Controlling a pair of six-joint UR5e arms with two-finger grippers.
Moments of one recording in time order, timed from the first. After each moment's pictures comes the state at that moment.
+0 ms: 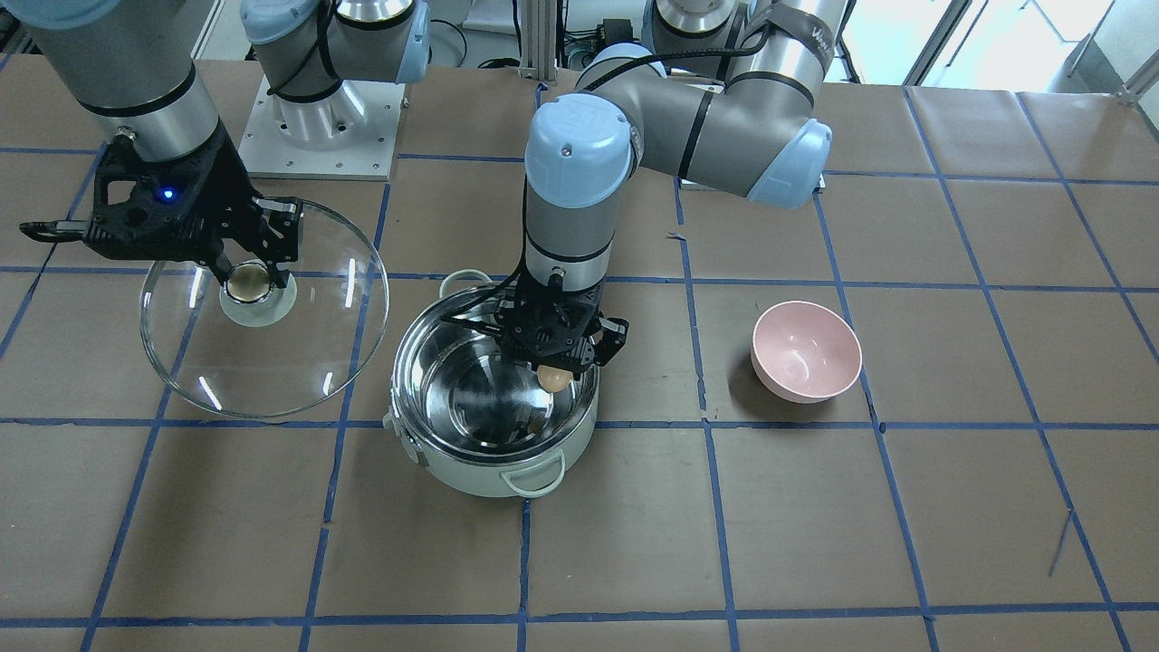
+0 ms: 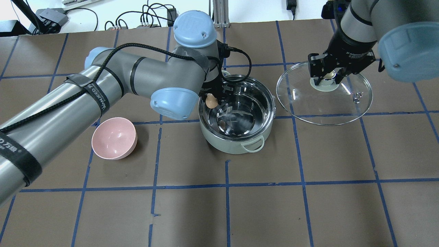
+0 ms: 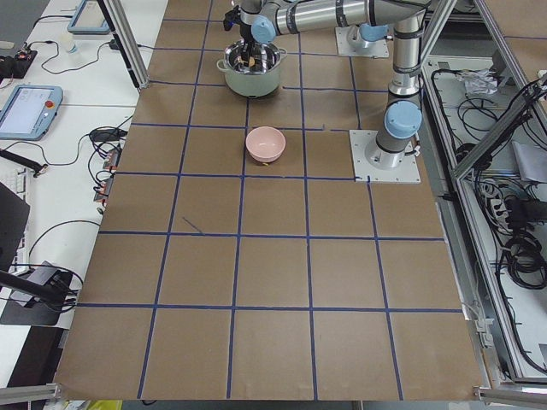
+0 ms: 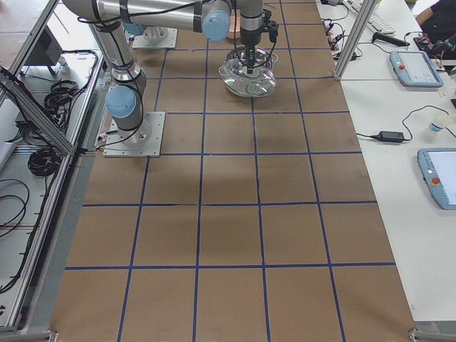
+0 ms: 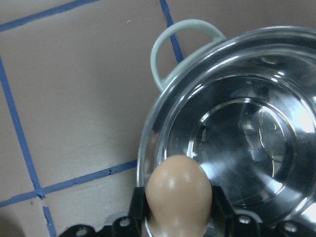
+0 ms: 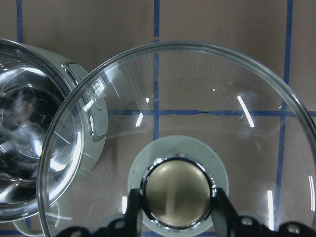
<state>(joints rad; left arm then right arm) -1.95 -1.92 -1.64 -1.04 1.61 -0.13 1.53 -1.56 1.67 -1.73 -1.57 -0.06</state>
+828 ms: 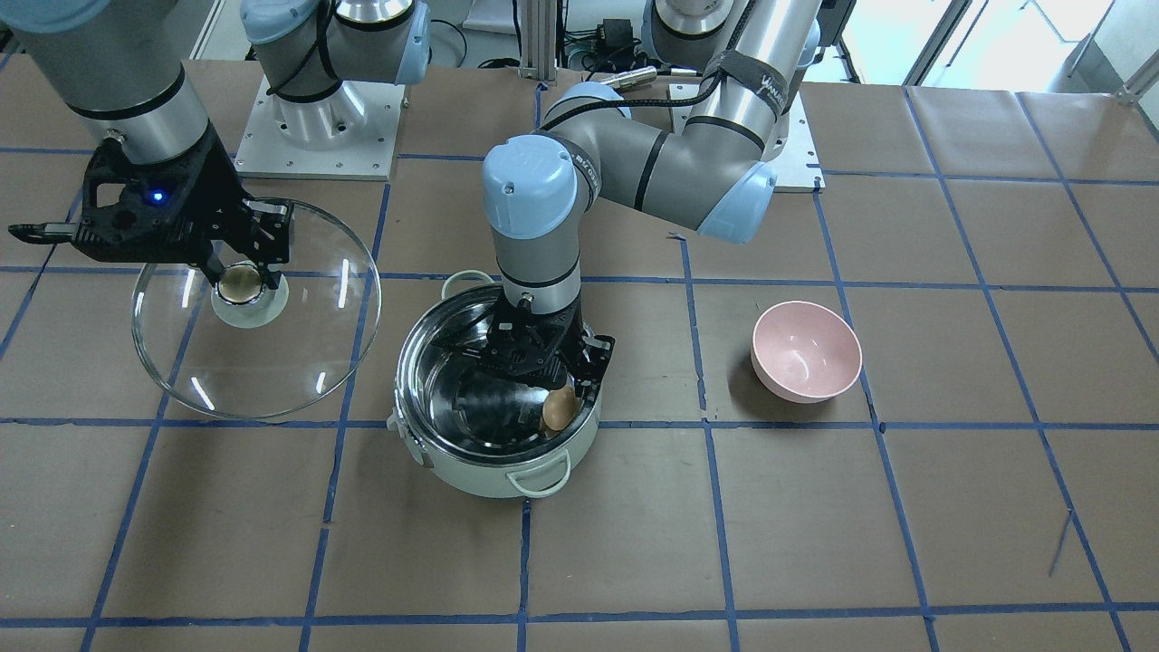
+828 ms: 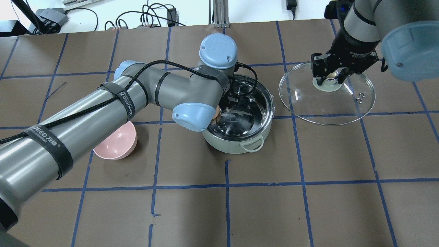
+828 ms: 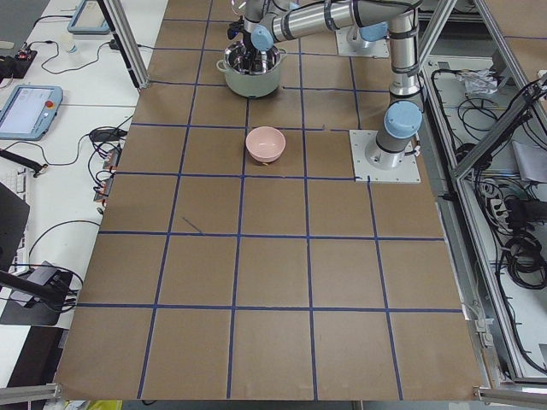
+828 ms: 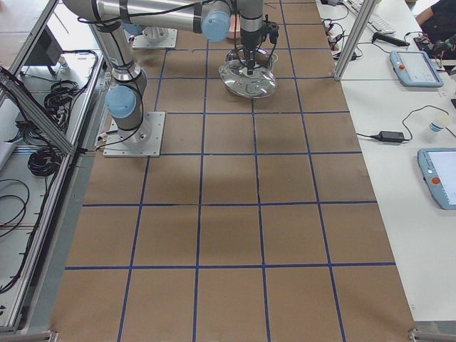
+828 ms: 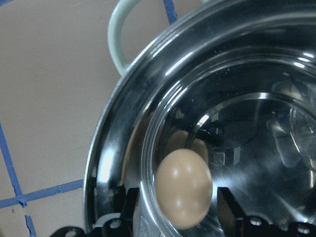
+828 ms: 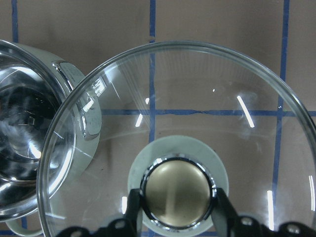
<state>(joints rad) -1.99 -1.99 -1.66 -0.98 1.72 -0.13 1.51 -1.56 1.67 -1.73 -1.58 -0.08</state>
